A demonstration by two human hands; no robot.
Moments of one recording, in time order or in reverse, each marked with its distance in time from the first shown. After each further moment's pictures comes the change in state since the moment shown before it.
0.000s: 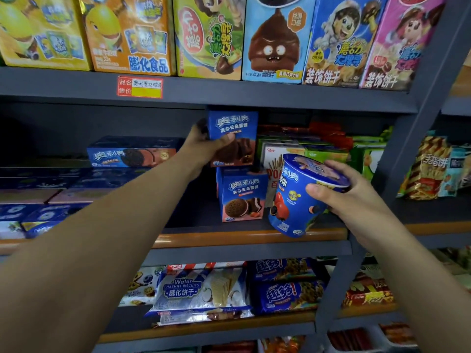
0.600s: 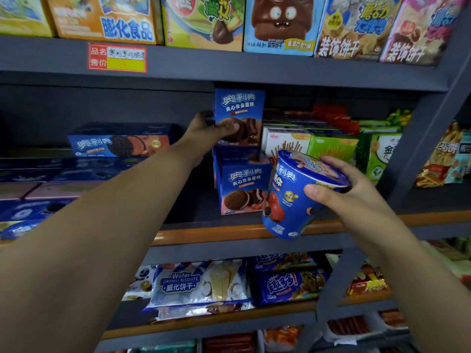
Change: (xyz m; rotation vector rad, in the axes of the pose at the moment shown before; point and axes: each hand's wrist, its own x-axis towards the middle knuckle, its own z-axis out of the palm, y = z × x) left_hand 0.034 -0.023 0.003 0.123 -0.068 -0.058; right_hand -0.004 0.010 0.014 0.045 -0.061 0.048
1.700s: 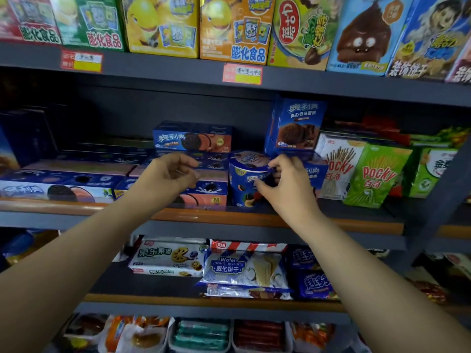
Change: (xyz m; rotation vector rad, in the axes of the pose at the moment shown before) left_hand -0.182 -0.001 -0.159 0.363 0.098 0.088; right_hand 0.013 0.003 0.172 -0.753 0.087 -0.351
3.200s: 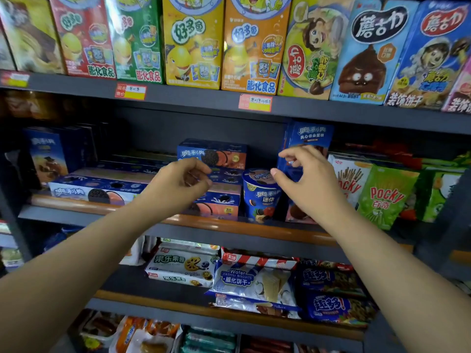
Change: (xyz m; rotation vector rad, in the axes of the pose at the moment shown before) left_hand -0.028 0.036 -0.012 0.308 0.095 0.153; right_hand 0.007 -0.025 -0.059 0.050 0.019 -0.266
